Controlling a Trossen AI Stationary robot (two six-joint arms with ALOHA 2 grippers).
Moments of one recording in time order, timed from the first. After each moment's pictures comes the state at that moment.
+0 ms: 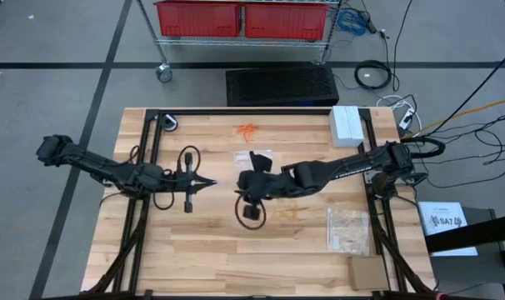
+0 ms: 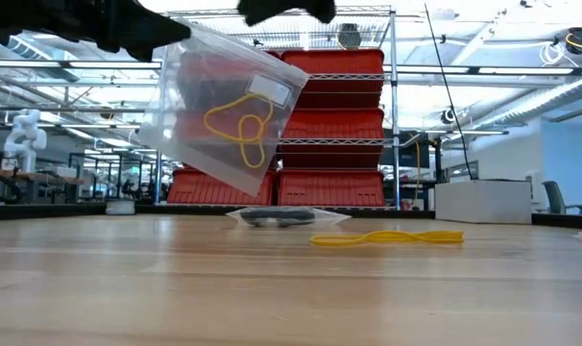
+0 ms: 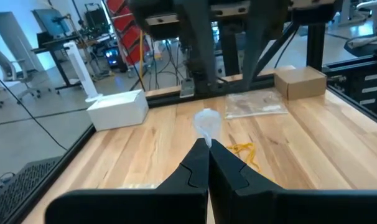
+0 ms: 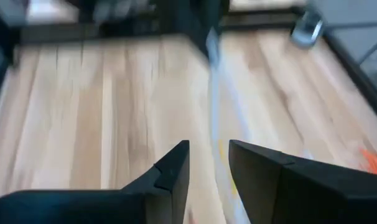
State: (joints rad) left arm -0.26 0.78 0.33 0.36 -0.29 0.19; right arm 0.23 1.83 1.71 -0.63 0.33 0.23
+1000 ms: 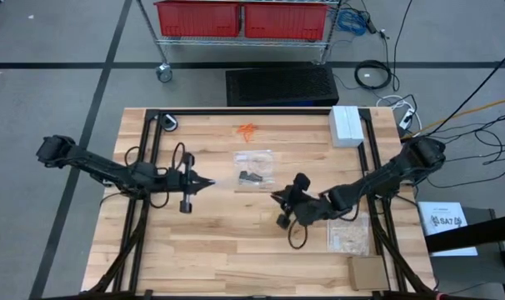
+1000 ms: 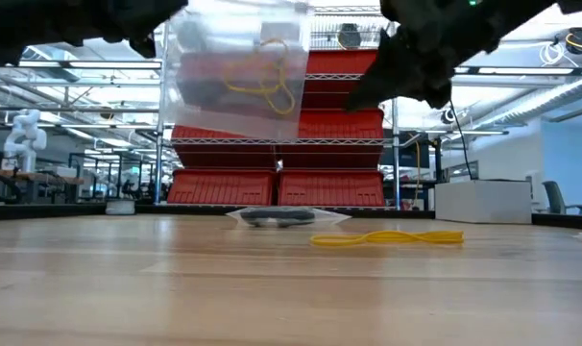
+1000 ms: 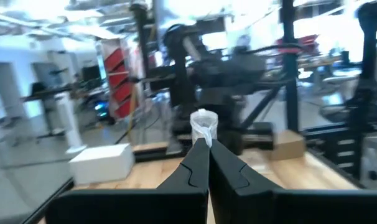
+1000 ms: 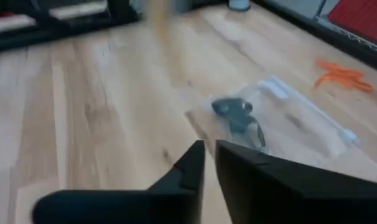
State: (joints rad) left arm -0.23 0.84 0.21 0.82 -0.15 0.19; right arm 0.38 1.54 0.83 0.10 0.70 0.52
